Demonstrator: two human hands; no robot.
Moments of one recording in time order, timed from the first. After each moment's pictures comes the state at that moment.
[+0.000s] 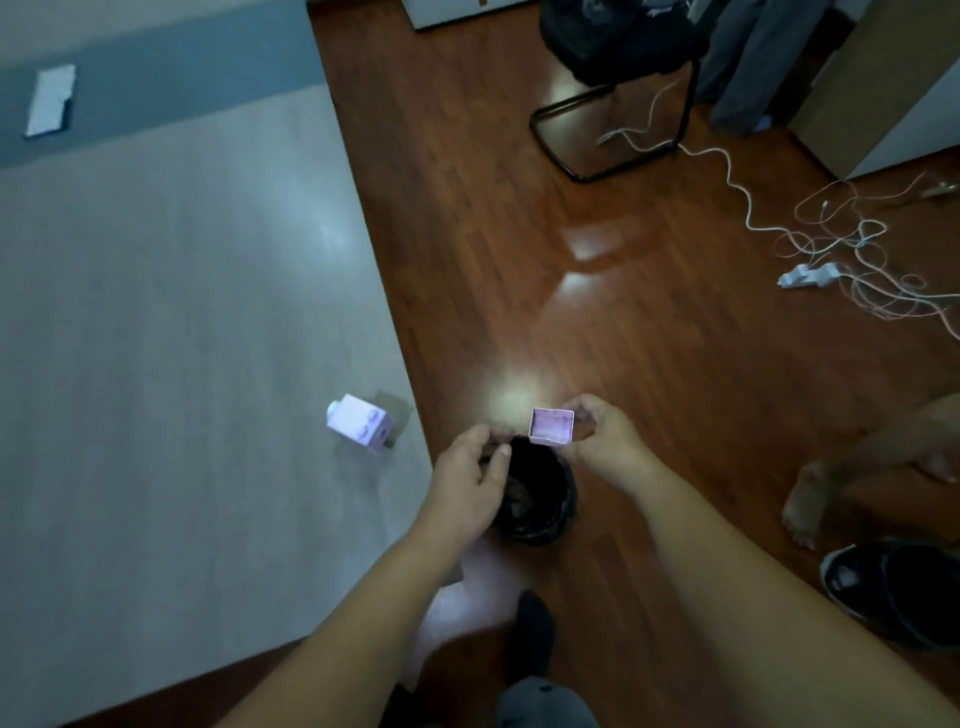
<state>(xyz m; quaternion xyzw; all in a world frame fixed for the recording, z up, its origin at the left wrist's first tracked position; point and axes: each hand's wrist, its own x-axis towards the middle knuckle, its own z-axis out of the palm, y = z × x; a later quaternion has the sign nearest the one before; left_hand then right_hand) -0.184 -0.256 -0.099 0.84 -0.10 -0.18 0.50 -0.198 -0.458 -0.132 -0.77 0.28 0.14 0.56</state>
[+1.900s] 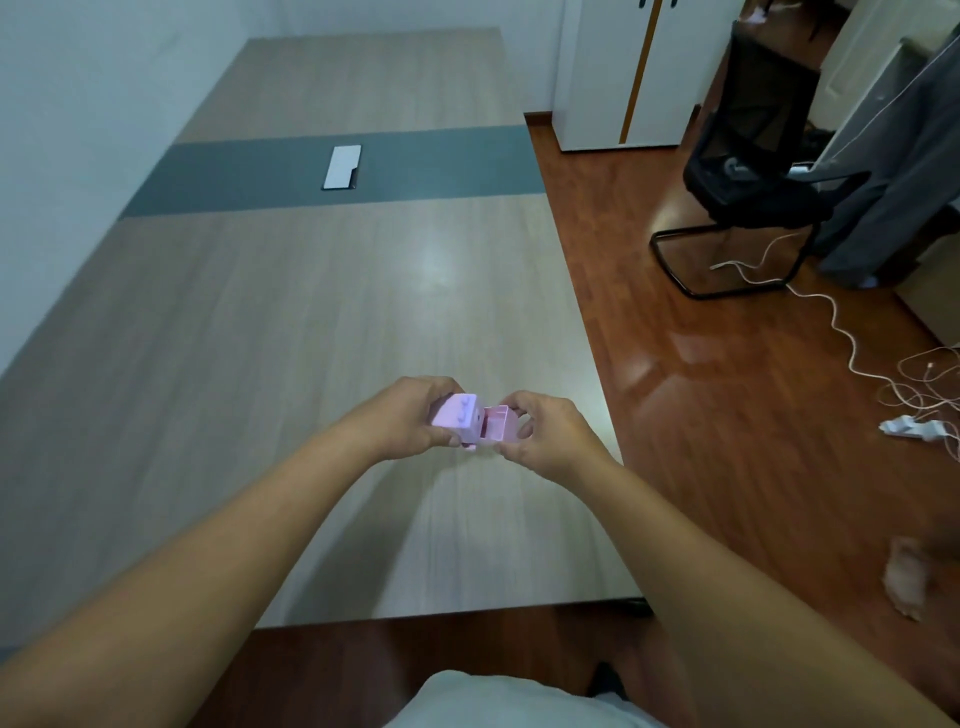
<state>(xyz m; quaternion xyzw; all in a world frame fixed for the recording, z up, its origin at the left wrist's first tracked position) -0.074 0.114 0.062 0.92 -0.22 -0.18 0.25 -0.122 -0.116 0.027 -0.92 -0.03 0.08 0.38</state>
